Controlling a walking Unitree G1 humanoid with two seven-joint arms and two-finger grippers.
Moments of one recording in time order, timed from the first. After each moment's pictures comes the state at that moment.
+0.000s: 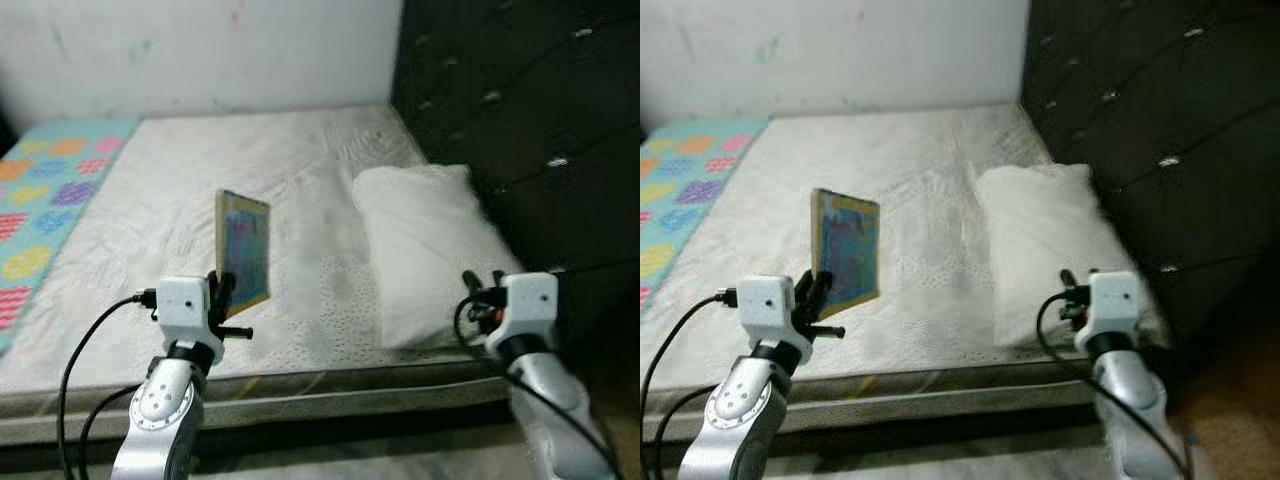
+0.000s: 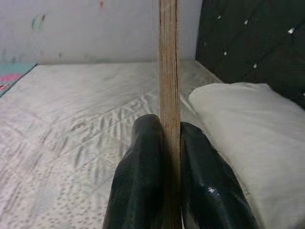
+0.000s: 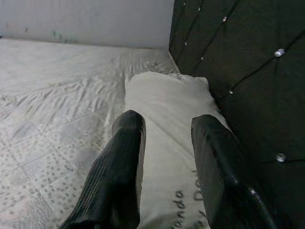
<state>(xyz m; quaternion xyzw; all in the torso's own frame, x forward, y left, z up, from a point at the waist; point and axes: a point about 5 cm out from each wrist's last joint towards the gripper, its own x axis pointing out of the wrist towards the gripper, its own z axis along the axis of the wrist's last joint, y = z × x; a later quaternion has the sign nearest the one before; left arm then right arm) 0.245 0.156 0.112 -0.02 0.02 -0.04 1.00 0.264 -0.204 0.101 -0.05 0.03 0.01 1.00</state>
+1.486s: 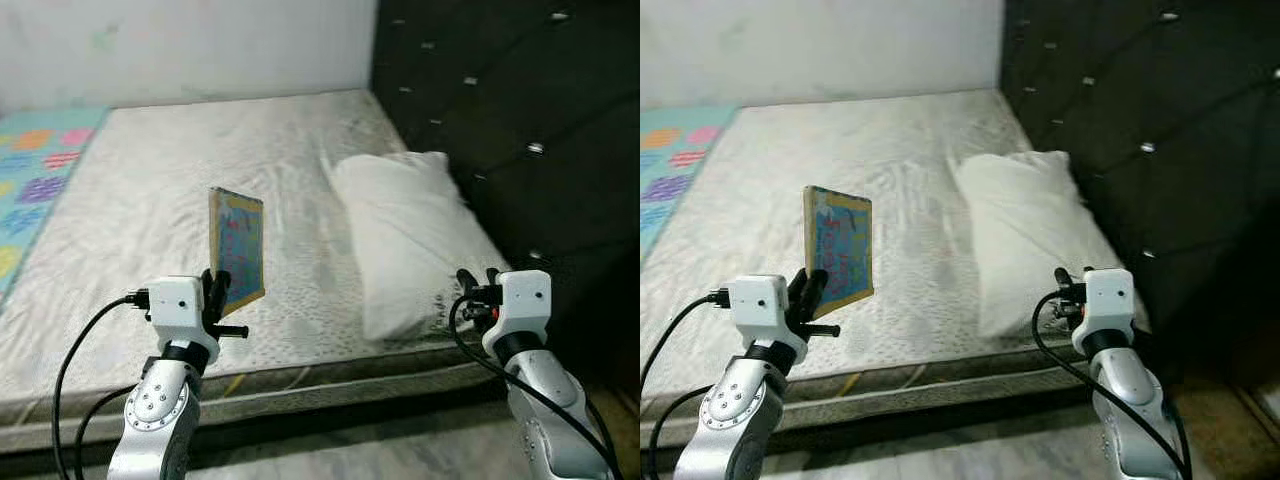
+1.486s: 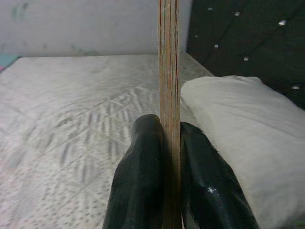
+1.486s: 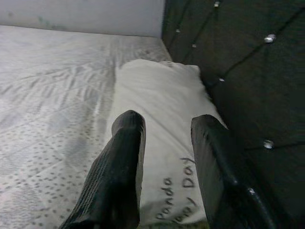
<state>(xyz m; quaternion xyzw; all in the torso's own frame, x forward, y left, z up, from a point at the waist) 0.245 0.157 0.113 -0.03 0.01 -0.05 1.00 0.266 -0.206 0.103 -0.06 0.03 0.01 1.00</state>
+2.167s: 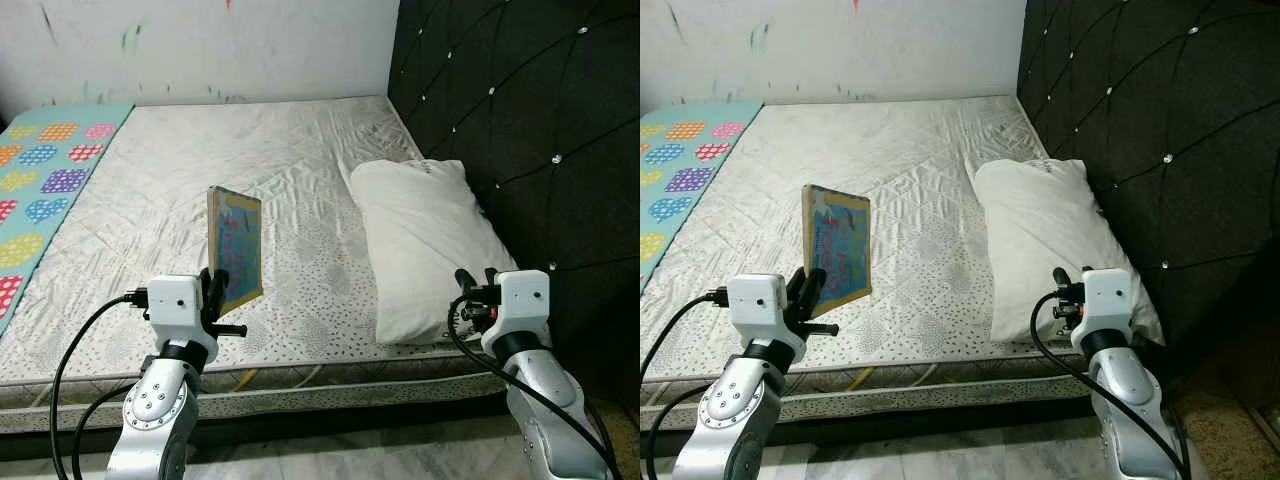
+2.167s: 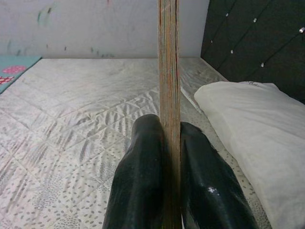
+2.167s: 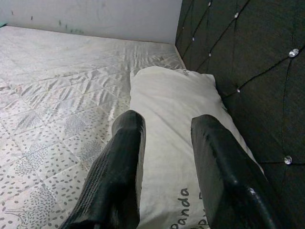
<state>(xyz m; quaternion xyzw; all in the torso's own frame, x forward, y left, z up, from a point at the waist) 0.245 0.160 0.113 -0.03 0.01 -0.04 1.00 0.266 -0.204 0.103 -0.06 0.03 0.01 1.00</state>
